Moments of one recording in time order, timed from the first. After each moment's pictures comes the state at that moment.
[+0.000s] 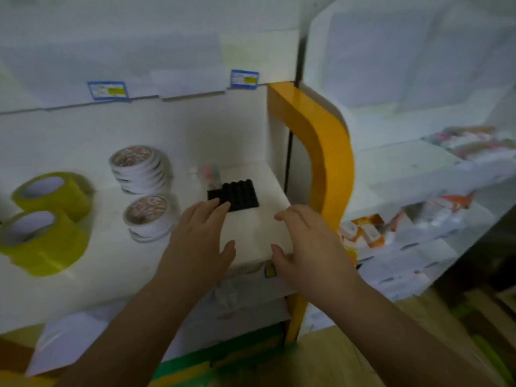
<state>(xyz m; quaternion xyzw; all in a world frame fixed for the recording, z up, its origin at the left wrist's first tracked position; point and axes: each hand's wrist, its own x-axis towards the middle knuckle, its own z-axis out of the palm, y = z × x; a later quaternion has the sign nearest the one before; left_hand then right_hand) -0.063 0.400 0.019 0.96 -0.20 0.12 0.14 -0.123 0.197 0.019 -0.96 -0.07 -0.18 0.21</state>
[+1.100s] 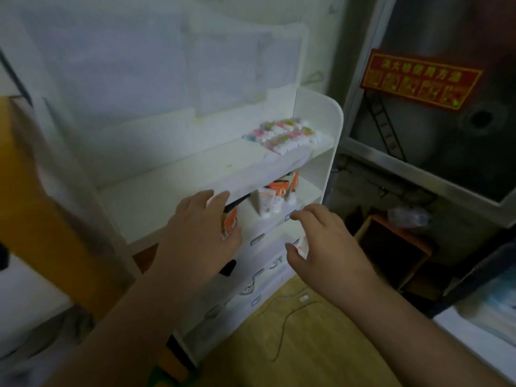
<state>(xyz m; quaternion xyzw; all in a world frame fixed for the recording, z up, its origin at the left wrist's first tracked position) -0.122 0.012 0.036 0.91 -0.36 0.06 0.21 -0.272 -0.158 0.026 -0.96 0.18 -0.16 0.11</state>
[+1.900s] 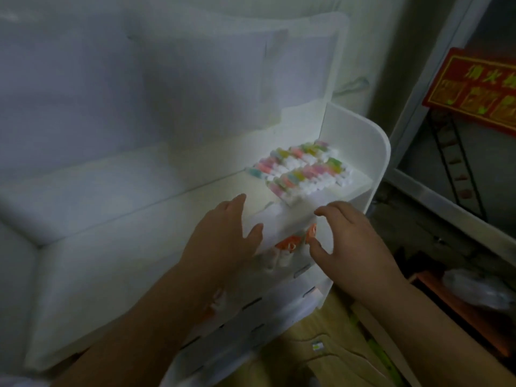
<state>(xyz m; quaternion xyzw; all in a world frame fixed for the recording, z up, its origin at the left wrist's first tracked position) 0.036 -0.211 0.019 0.93 -0.28 0.01 0.22 -0.096 -0.392 0.030 -0.97 0.15 -0.14 0.15</state>
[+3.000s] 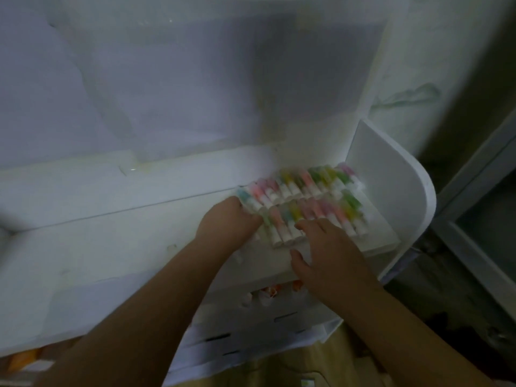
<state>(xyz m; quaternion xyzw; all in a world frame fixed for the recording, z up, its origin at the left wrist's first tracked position) 0.133 -0.368 0.007 0.96 -0.01 -0.10 0.27 0.030 -0.536 -0.007 -0.97 -0.01 -0.05 0.22</state>
